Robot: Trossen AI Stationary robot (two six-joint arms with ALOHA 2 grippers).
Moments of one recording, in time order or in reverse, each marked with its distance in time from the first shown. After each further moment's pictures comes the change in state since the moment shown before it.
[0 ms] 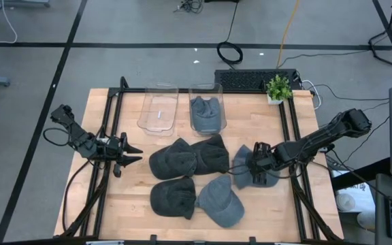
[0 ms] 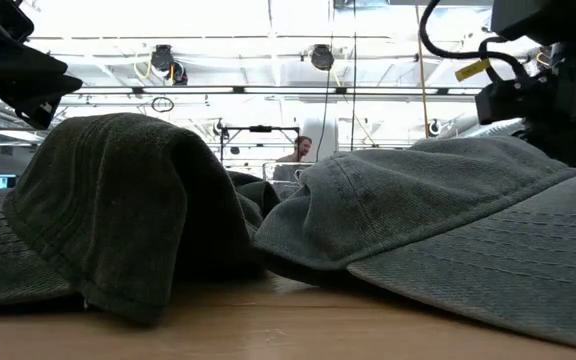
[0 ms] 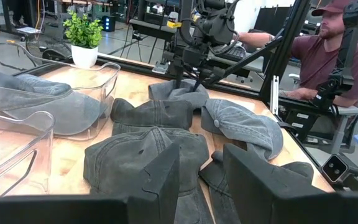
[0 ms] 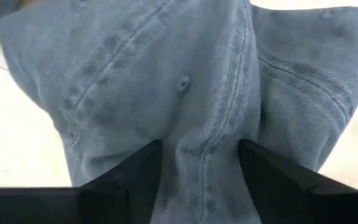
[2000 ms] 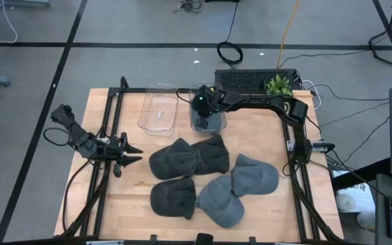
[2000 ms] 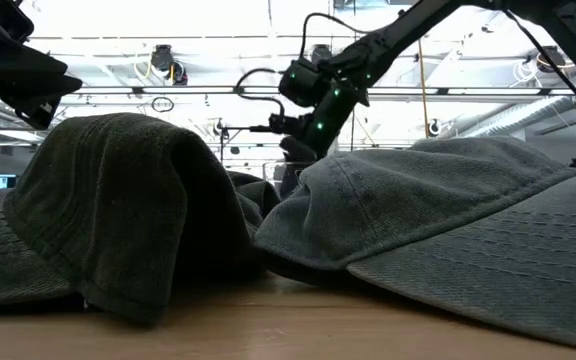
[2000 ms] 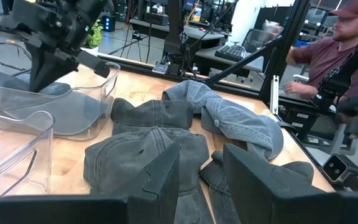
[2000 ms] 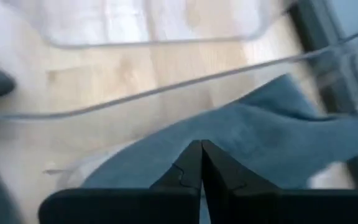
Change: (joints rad) left arm 0.000 0.000 0.000 -0.001 0.000 0.000; right arm -0.768 0.771 0.860 0.353 -0.142 -0.787
